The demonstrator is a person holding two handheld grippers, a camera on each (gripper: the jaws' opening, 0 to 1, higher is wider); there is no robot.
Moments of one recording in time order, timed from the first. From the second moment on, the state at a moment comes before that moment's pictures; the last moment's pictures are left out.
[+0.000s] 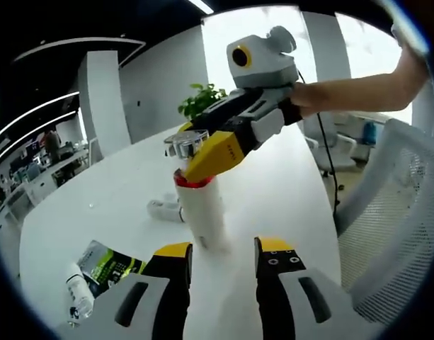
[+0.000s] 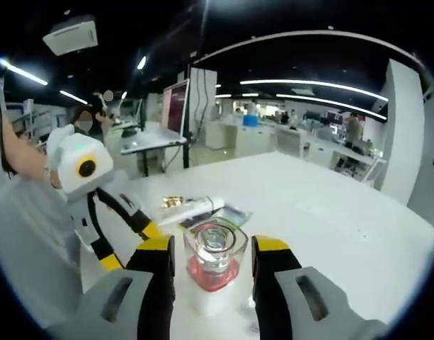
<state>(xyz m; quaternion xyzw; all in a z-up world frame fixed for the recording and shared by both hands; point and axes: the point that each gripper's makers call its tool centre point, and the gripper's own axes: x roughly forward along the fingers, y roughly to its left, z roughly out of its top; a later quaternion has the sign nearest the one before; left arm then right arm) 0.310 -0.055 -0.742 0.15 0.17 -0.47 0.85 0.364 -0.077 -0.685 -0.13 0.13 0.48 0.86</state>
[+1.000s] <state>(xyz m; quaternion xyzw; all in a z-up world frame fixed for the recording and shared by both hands) 0.315 -0.034 -0.746 0.16 0.20 -0.44 0.86 0.305 -0.098 -0.676 -0.08 0.22 0.38 0.89</state>
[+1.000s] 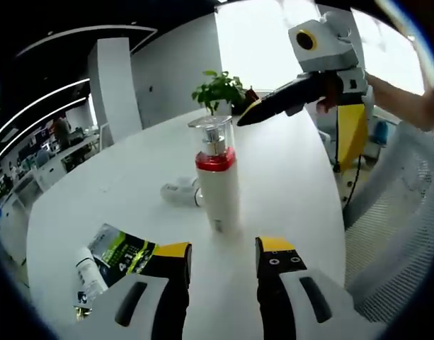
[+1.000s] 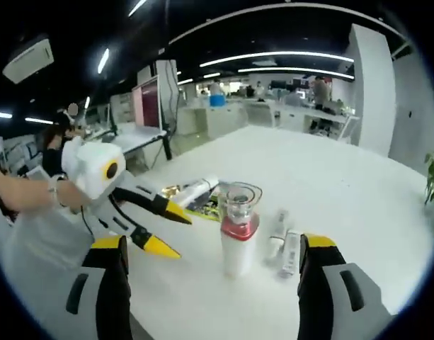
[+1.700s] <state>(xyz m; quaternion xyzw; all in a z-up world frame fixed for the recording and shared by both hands) 0.310 -0.025 -0.758 0.20 0.23 -0.43 0.85 0.295 -0.091 -0.687 -0.06 0.24 0.32 0.91</state>
